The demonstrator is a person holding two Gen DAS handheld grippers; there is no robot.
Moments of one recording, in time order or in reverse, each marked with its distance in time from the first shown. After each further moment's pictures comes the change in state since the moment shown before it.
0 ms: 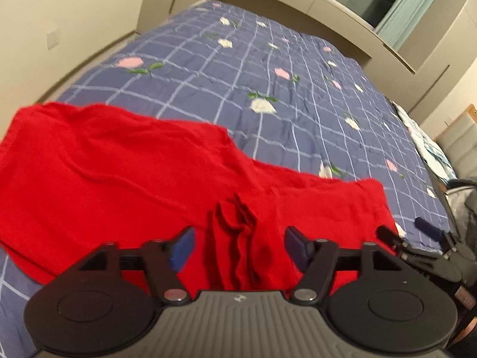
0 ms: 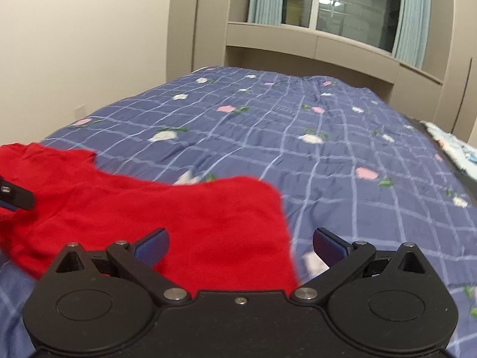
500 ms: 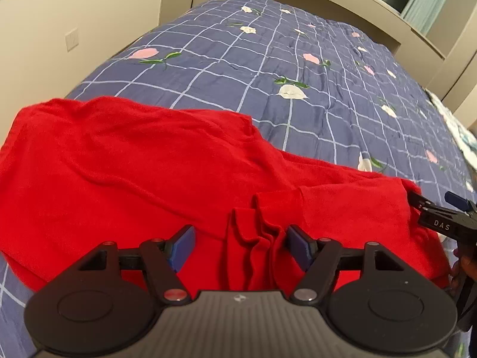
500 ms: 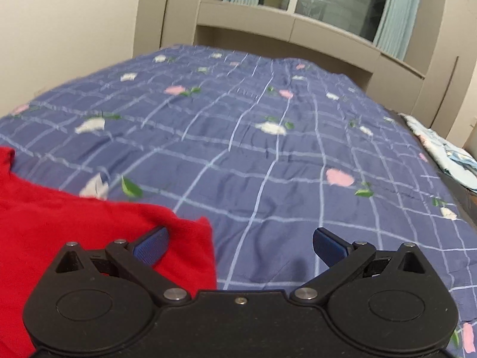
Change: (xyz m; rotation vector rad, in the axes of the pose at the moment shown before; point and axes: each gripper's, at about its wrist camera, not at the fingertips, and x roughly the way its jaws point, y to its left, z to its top) left arm 0.036 -0.007 0.002 0.022 0.045 0.146; right arm 0.082 -0.042 0.016 -0.025 0.096 -0.112
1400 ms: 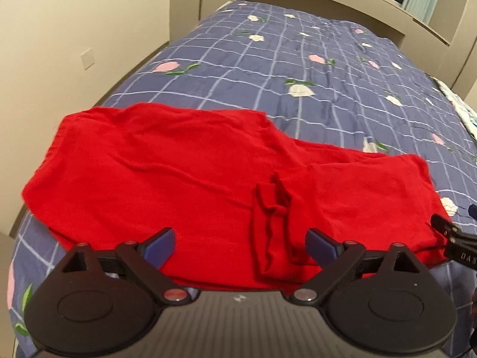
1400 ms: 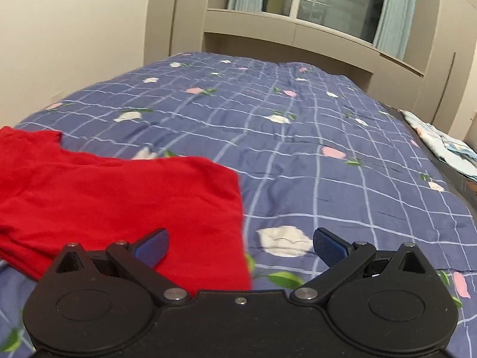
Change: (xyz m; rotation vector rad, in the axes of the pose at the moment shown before) left arm -0.039 0.003 -0.022 0.054 -0.025 0.103; right arm -0.078 0.016 -0.046 0.019 -0.040 0.037
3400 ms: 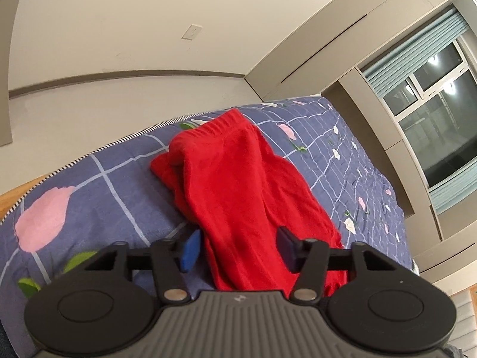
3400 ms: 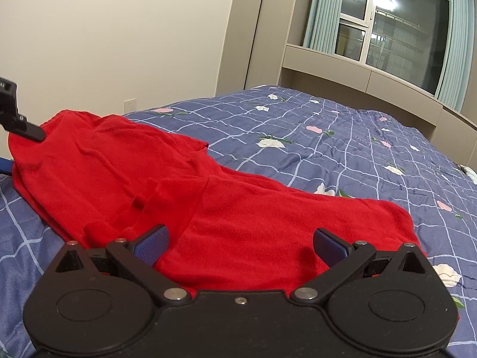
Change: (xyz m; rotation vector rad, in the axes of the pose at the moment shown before) left arm -0.002 0.168 -0.050 -0.716 -0.260 -0.197; right arm -0.013 0.160 -0.004 -0.146 -0.154 0.186
